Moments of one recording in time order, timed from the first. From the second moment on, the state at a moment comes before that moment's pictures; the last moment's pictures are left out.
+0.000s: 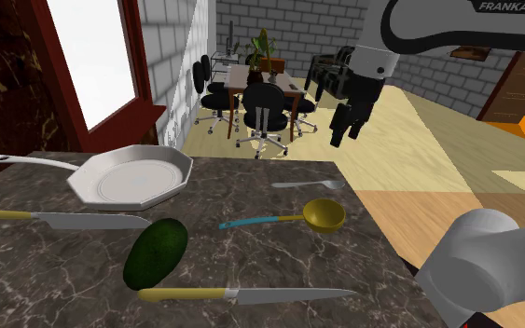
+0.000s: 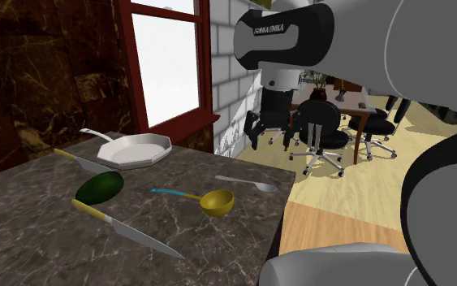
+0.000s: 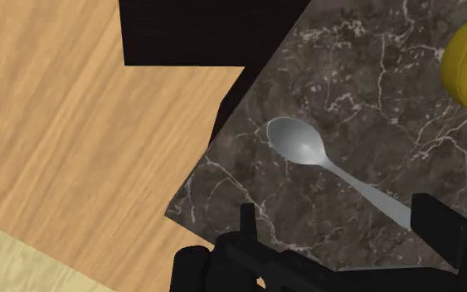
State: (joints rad) arm -0.01 -0.78 0.01 -2.36 0.04 1.63 -0.08
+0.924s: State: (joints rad) arm 0.26 -0.71 -0.15 -2.59 0.14 1.99 -0.66
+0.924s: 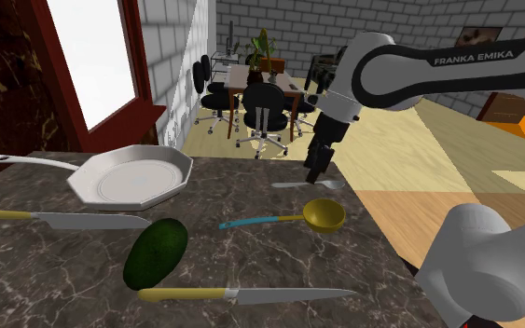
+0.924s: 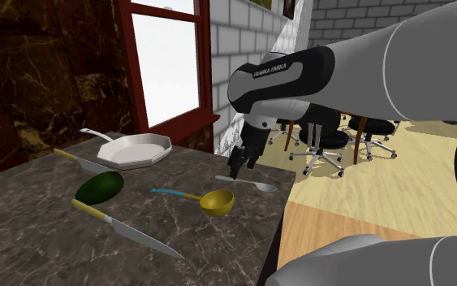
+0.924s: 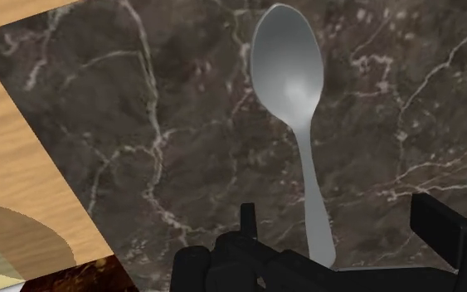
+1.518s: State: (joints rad) arm 0.26 -0.69 -0.15 -2.64 0.15 2.06 -0.67
